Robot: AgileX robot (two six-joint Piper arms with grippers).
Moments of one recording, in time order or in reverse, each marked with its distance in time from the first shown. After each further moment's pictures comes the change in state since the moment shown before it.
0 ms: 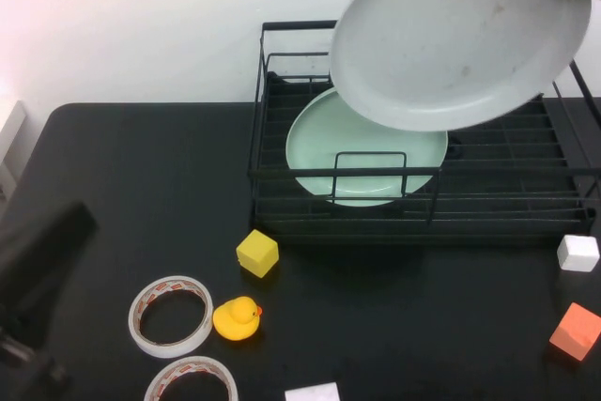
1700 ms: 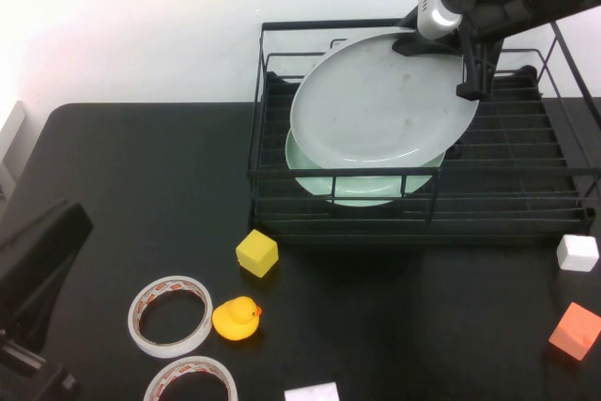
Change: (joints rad) right arm 0.241 0.377 -0.267 -0.448 -0.150 0.178; left arm 0.000 0.000 0.007 0.001 0.023 0.112
